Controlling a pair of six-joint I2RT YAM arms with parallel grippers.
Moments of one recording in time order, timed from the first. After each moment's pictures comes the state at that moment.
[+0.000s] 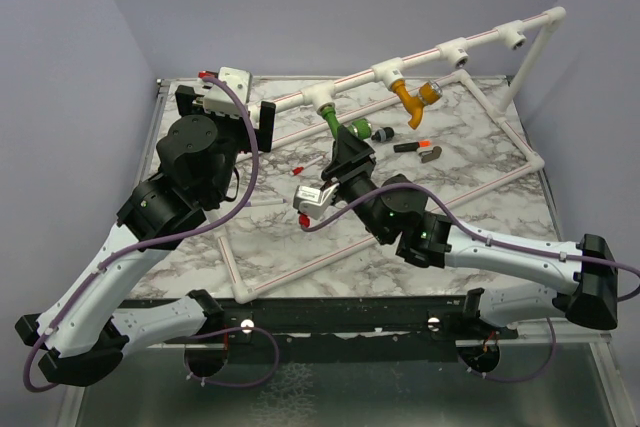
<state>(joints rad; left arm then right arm) -0.79 1.00 1.43 -0.47 -0.66 0.13 1.18 1.25 0.98 0.39 0.56 -1.54</state>
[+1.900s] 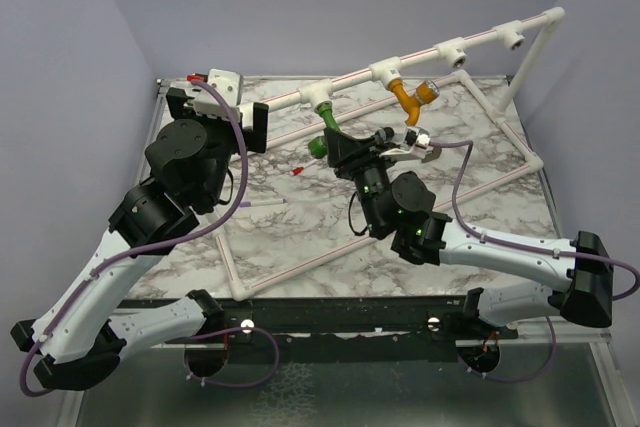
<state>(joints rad) -0.79 0.97 1.43 -0.47 -0.66 0.13 1.18 1.29 1.00 0.62 0.89 0.54</state>
